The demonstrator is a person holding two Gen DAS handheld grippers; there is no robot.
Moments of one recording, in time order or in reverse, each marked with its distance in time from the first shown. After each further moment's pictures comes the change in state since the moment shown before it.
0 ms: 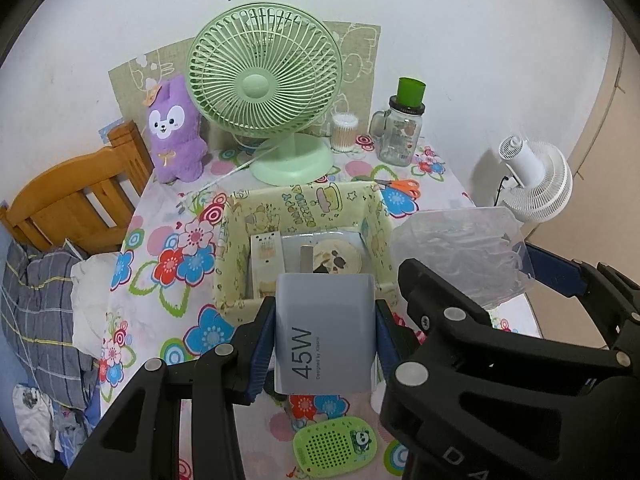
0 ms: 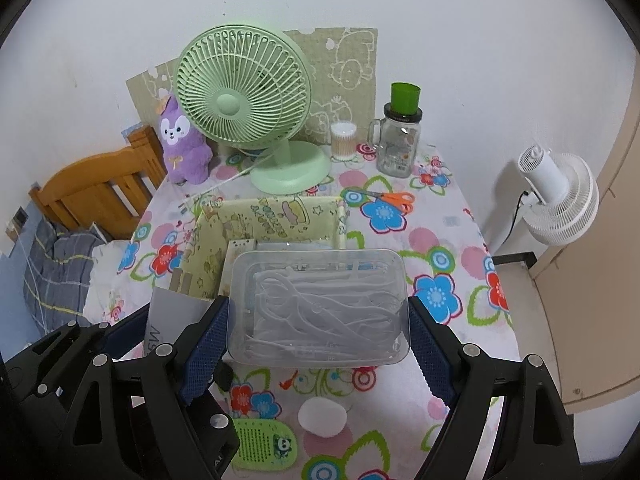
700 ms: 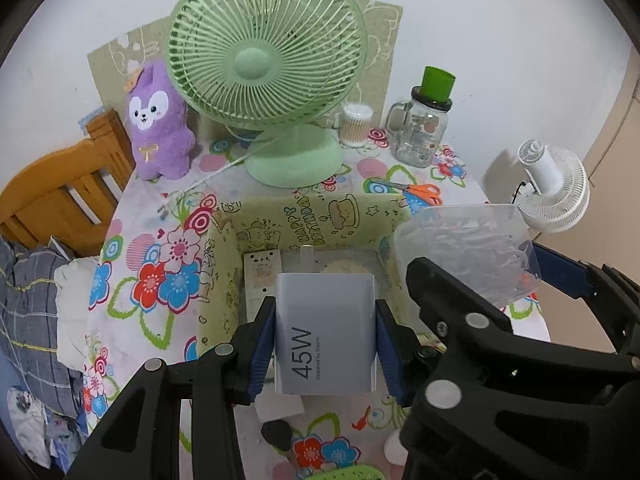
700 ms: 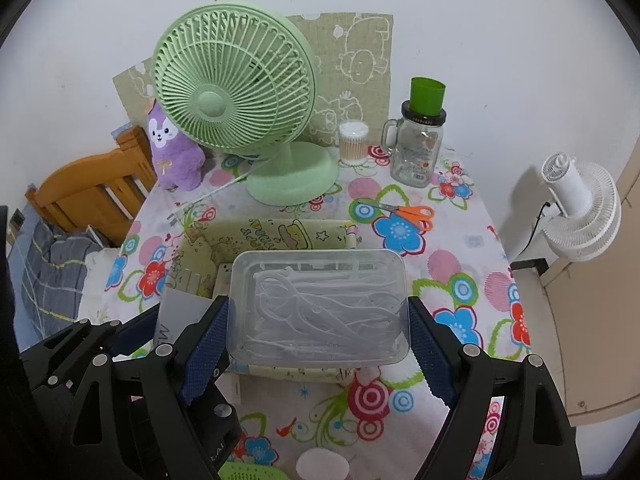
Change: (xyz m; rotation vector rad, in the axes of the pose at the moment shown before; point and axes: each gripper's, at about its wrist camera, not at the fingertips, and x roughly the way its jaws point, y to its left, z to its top) left arm 0.068 0.017 0.037 -0.024 0.055 -0.017; right arm 0.065 -0.002 0.038 -0.006 0.030 0.020
